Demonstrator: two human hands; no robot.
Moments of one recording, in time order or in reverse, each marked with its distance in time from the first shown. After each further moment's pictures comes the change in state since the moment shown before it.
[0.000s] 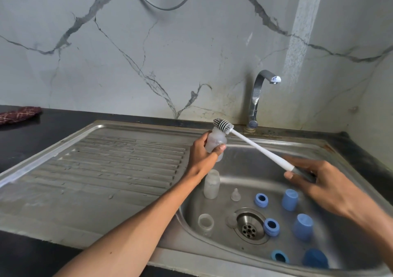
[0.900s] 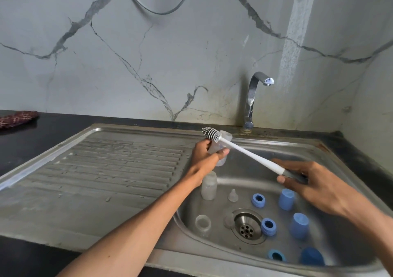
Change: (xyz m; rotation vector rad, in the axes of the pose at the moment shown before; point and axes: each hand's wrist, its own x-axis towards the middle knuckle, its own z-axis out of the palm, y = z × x) left_hand 0.000 0.004 0.012 -0.138 -0.065 -0.194; right_hand 0.000 0.004 -0.005 -0.023 -0.112 -0.062
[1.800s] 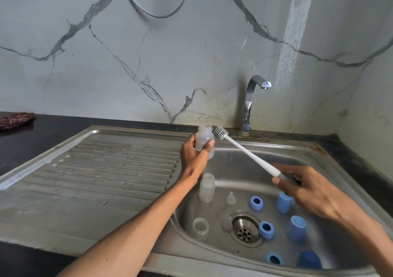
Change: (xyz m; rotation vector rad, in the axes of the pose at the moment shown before) left_hand 0.006 -0.001 -0.010 -0.031 0.248 0.170; right_hand -0.004 -0.015 0.005 0.127 0.035 0.011
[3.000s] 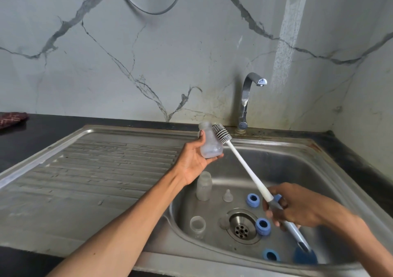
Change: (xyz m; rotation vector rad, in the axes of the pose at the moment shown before) left_hand -0.002 0.022 -0.010 -0.775 -0.463 -0.539; right_hand 0.003 0.008 0.016 -0.115 -0.487 0.167
